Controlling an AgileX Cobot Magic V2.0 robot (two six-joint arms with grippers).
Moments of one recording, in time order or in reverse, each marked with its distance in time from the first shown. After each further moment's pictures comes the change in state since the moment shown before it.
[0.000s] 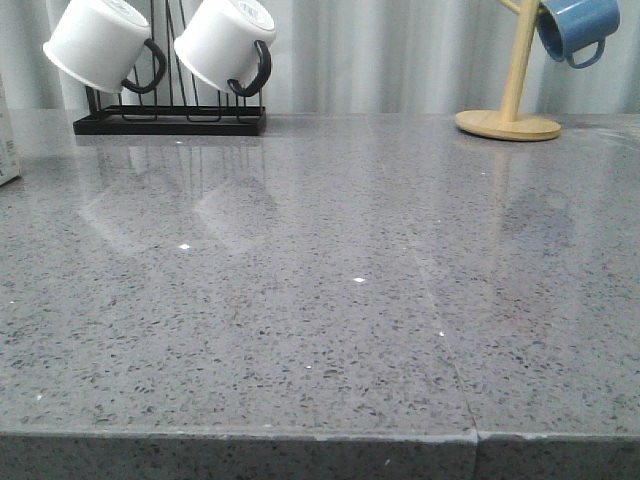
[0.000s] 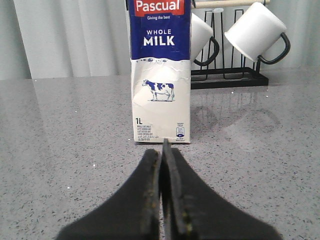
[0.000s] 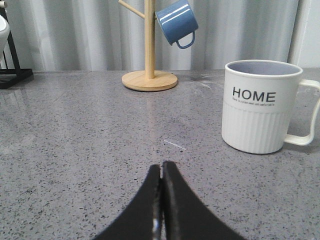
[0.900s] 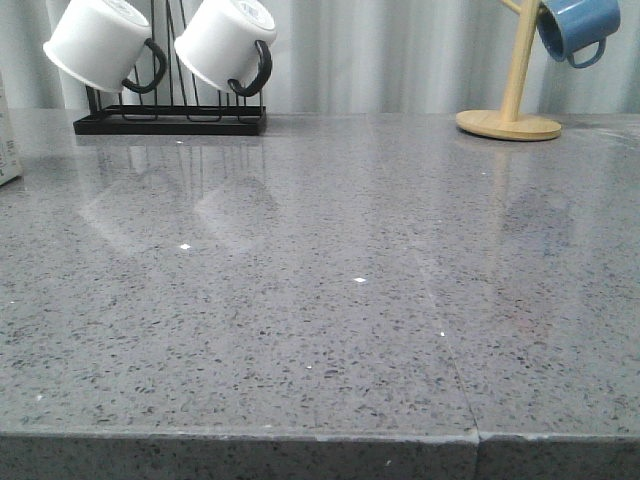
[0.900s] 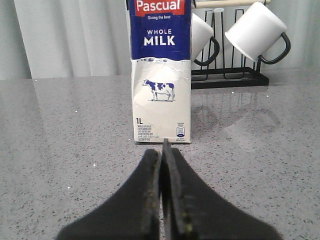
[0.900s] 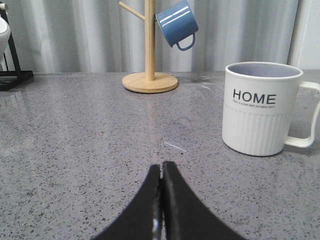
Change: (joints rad) left arm 0.000 0.000 0.000 0.000 0.000 0.000; right arm 0.000 0.000 0.000 0.000 -0.006 0.004
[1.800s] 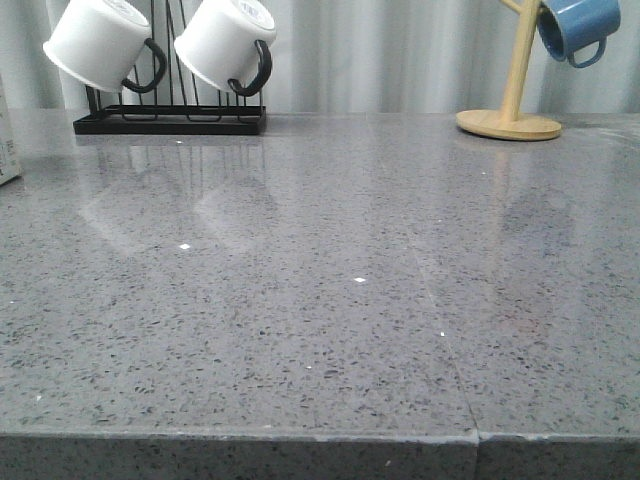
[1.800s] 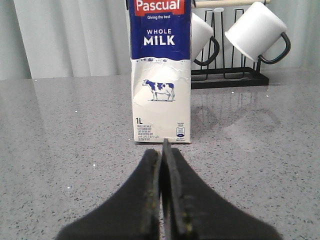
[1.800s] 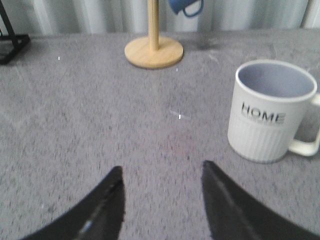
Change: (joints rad) left arm 0.000 0.000 0.000 0.000 0.000 0.000; right arm 0.000 0.415 -0.447 0.017 0.293 -0.002
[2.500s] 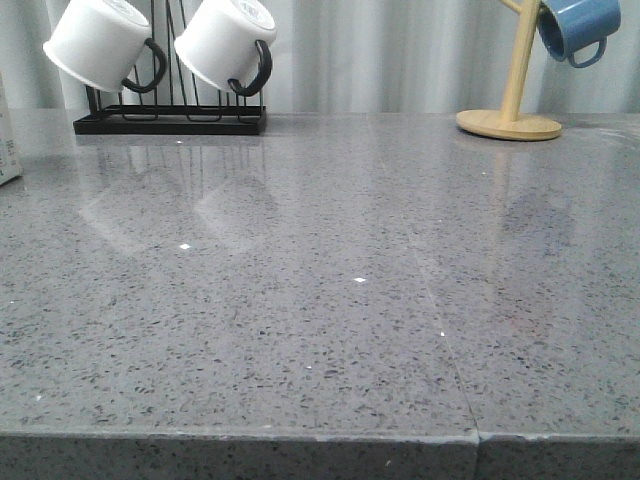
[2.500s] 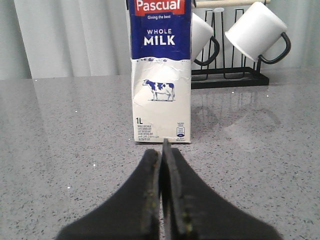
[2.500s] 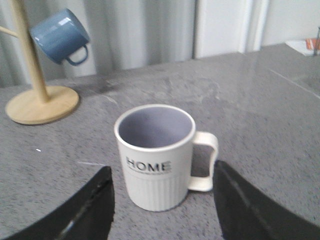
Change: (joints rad) left arm 0.000 0.000 0.000 0.000 0.000 0.000; right arm -0.328 0.268 0.029 0.003 -0.371 0.002
